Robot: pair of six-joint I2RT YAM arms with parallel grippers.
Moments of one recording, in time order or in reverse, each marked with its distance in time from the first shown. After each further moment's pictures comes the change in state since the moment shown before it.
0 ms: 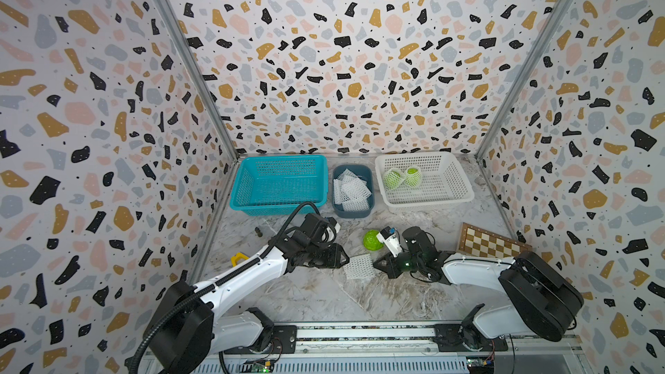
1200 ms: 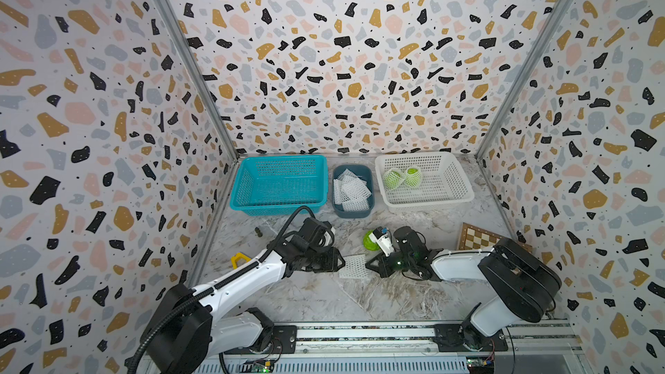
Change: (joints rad) left arm 0.000 -0.024 -0.052 -0.005 -0.055 -0.044; right arm 0.040 0.134 0.045 0.106 -0.017 0.072
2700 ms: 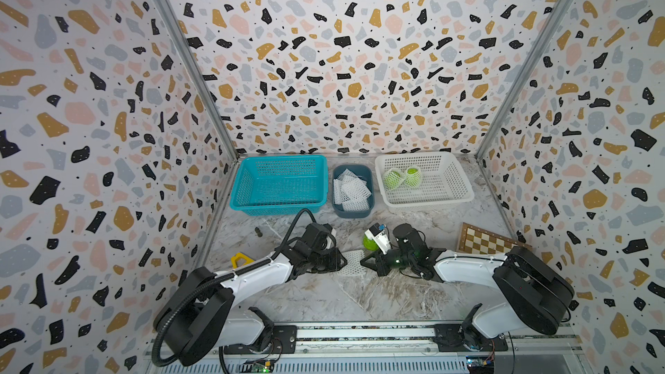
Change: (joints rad) left arm 0.000 0.093 -0.123 0.318 0.008 -0.102; right arm 0.043 -0.082 0.029 -0.017 -0.012 -0.001
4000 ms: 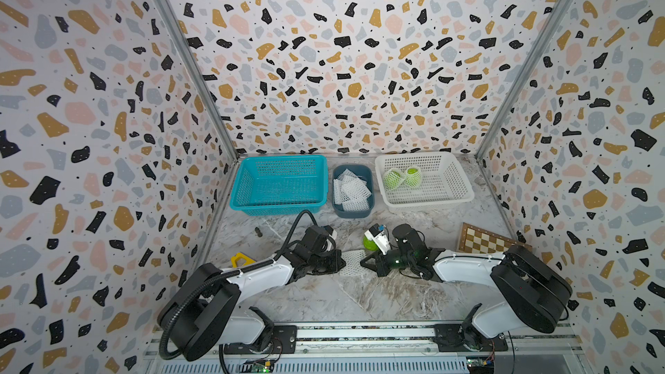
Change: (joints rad) left arm 0.000 0.047 -0.053 0.119 0.023 -0.008; right arm 0.000 0.013 0.000 0.002 -0.004 0.002
